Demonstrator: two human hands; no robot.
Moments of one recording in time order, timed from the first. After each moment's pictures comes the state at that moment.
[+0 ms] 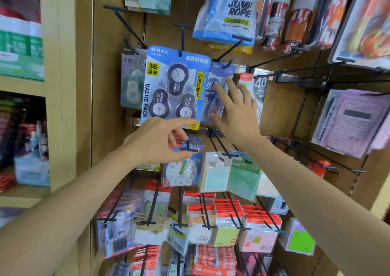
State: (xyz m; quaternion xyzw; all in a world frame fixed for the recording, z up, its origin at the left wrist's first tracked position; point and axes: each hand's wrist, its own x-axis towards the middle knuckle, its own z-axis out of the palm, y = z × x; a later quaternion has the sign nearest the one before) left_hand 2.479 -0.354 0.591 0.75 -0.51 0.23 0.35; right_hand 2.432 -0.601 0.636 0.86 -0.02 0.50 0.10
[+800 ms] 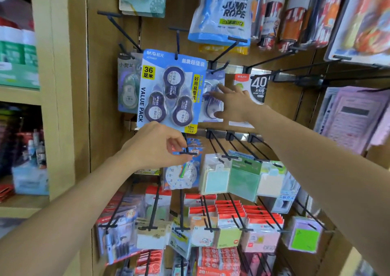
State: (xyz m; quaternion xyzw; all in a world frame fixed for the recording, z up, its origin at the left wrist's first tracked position) left_hand 2.482 -0.355 0.592 0.79 -0.47 0.23 0.33; right_hand 2.461 -0.623 0.696 0.95 -0.06 0.24 0.17
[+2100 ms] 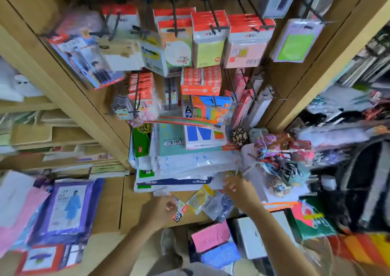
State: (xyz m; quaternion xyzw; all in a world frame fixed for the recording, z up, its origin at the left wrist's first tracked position) left_hand 2.192 -0.297 0.080 0.92 -0.20 -0.30 0.16; right_hand 2.079 -0.563 0.110 0.88 -0.31 -0.11 -0.35
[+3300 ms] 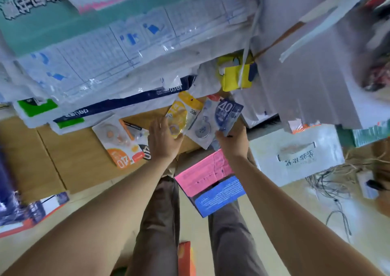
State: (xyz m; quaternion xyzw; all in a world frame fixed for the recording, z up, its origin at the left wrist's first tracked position) left_hand 2.178 -0.408 -0.349 0.93 -0.21 -0.28 0.12; right_hand 2.043 -0.561 -0.305 0.61 -0.64 -0.05 -0.46
